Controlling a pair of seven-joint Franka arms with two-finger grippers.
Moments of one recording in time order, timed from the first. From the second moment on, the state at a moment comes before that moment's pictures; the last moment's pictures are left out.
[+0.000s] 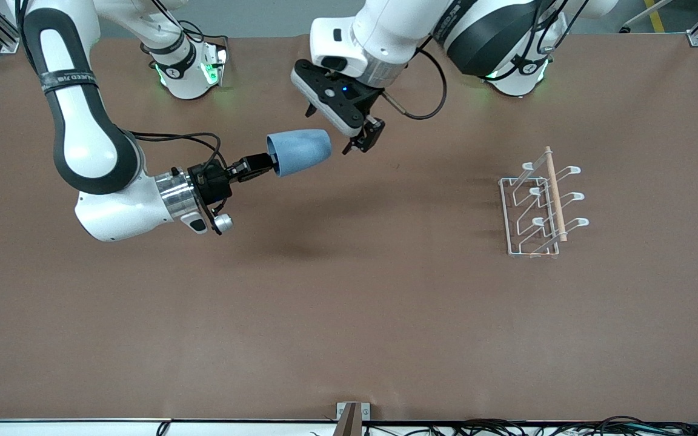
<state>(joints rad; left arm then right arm) -0.49 0.34 -0.40 -1.33 -0.12 2.02 -0.07 0.17 0.37 0.08 -1.75 1.30 1.46 -0.16</state>
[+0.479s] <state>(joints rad) -0.54 0.41 -0.40 -1.31 -0.12 2.06 -0.07 0.18 0.37 0.08 -1.75 1.31 1.44 -0.17</state>
